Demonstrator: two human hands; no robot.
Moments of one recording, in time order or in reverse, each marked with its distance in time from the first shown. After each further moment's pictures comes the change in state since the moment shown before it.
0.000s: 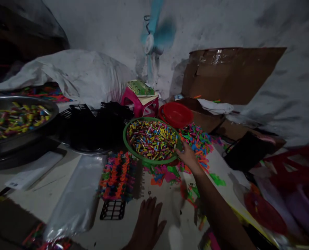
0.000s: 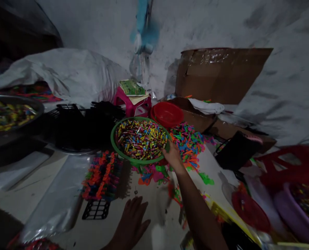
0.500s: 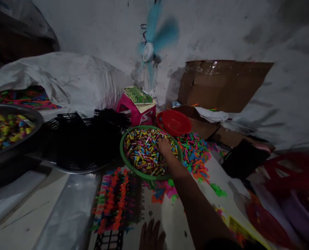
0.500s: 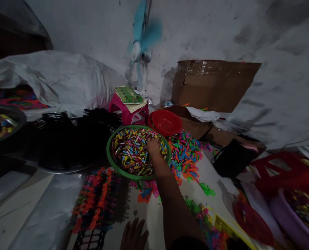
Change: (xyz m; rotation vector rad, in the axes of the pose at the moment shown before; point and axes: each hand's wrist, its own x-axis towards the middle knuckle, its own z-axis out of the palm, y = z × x) left_hand -0.011 -0.012 0.066 -0.020 0.277 0.009; right_hand 0.104 -0.066 0.090 -0.326 -0.241 0.057
